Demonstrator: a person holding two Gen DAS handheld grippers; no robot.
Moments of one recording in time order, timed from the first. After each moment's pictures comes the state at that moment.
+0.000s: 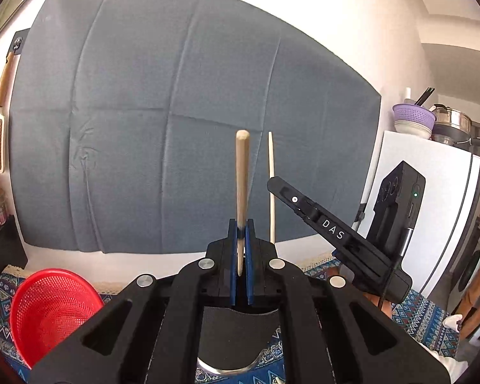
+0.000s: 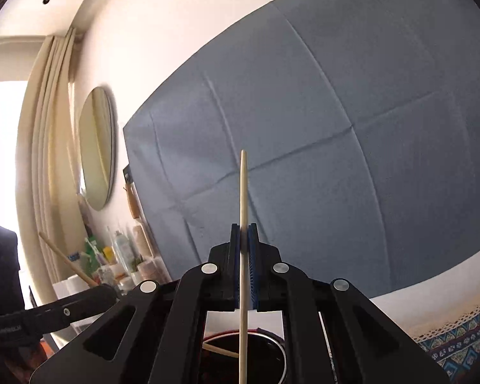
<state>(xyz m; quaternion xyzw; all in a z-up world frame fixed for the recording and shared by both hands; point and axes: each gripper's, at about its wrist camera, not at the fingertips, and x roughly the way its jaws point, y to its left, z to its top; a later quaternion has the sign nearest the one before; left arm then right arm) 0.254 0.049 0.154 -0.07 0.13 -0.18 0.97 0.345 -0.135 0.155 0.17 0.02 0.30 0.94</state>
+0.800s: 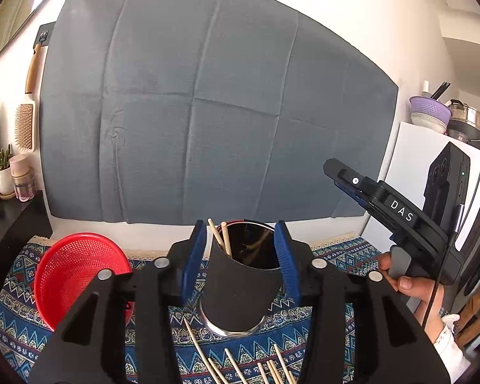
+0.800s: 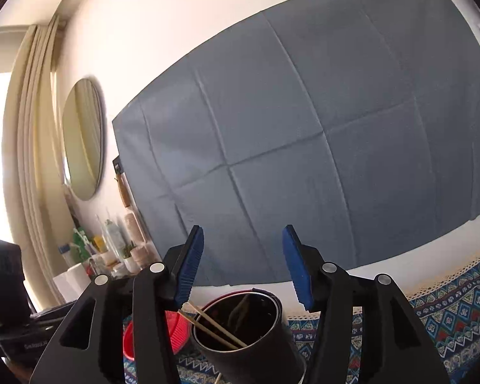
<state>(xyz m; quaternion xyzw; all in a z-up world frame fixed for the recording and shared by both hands) 0.205 0.055 0.158 -0.08 0.17 -0.13 0.97 0.277 -0.159 0.179 0.16 0.07 0.25 0.95</state>
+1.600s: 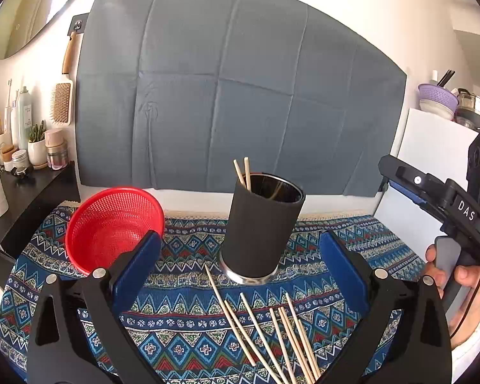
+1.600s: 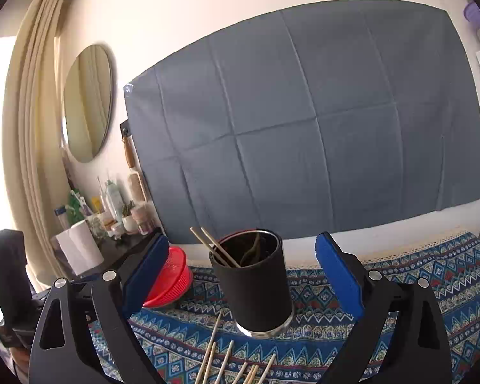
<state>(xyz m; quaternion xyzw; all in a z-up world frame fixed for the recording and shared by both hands) 0.137 0.066 0.124 -0.07 0.21 -0.09 0.97 0.179 -0.156 0.174 0.10 0.13 0.22 0.96</state>
